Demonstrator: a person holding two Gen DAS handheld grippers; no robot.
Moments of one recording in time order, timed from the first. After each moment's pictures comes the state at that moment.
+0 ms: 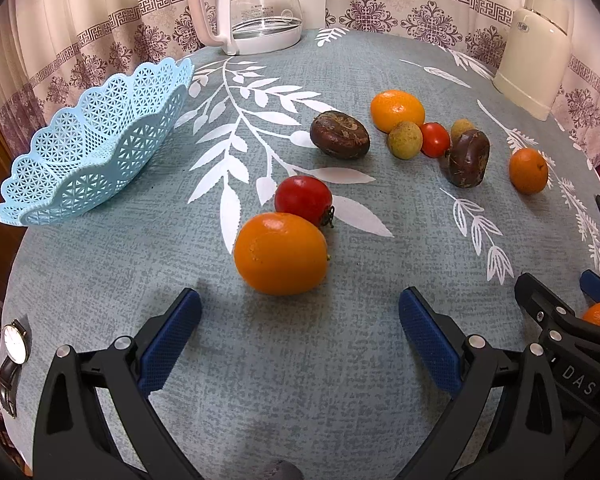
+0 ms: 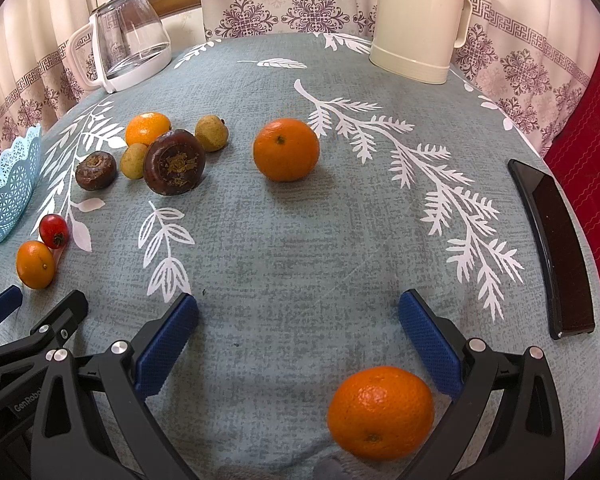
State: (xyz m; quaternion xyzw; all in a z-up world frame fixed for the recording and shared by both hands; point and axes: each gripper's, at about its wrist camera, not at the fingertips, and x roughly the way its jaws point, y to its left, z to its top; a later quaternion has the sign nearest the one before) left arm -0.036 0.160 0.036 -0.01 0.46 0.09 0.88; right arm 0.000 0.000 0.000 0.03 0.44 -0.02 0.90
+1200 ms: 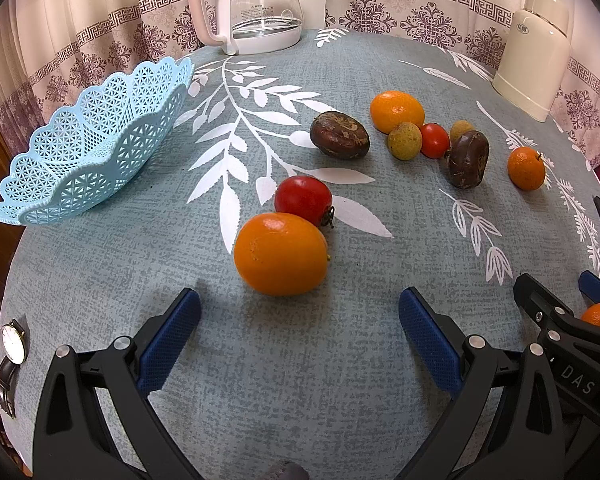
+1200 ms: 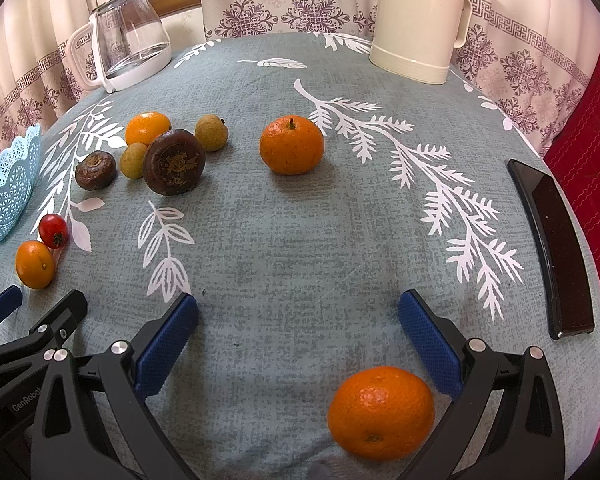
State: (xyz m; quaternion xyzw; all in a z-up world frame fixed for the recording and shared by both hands) left arm -0.035 0.162 0.036 -0.01 0.46 0.09 0.88; right arm 0.000 0.000 0.000 0.03 0.44 -0.02 0.90
